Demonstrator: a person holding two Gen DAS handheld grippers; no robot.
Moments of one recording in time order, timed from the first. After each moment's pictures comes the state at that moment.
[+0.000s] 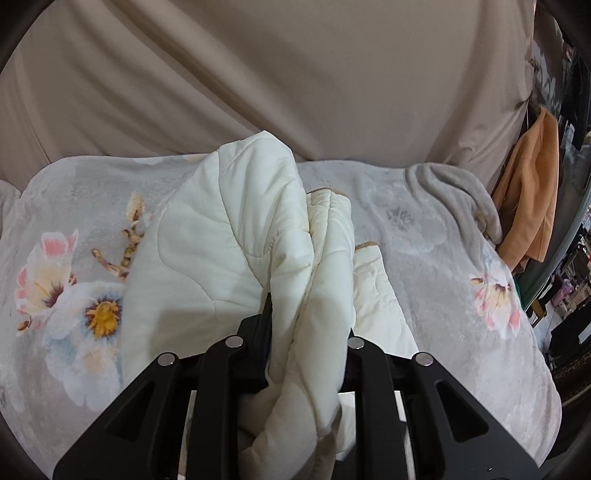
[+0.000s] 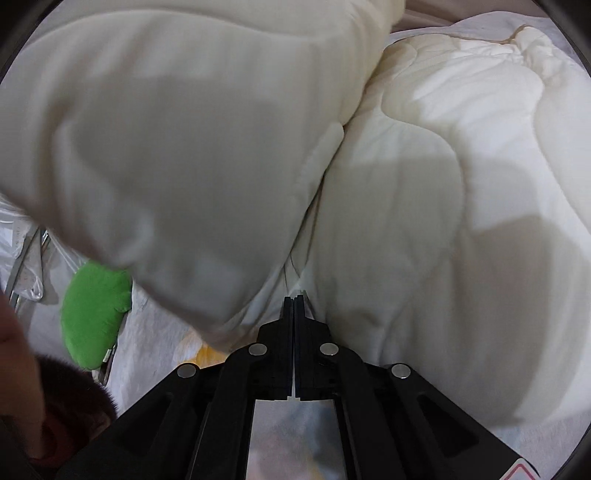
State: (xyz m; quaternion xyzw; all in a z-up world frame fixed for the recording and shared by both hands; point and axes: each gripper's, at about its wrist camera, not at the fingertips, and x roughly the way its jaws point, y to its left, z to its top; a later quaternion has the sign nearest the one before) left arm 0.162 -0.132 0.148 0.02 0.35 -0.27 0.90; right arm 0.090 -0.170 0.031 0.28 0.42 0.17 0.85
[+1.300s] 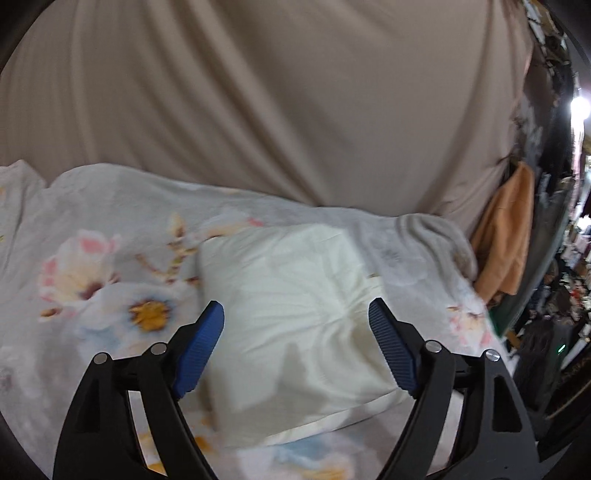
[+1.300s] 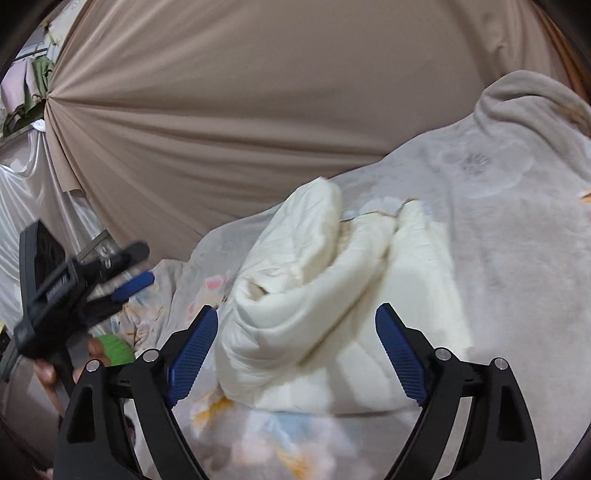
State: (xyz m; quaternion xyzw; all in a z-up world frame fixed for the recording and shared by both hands) left arm 0.122 -0.010 0.179 -0.04 0.29 -0.26 0.92; right arm -0.002 -0.278 0.142 0.30 0.26 0.06 0.92
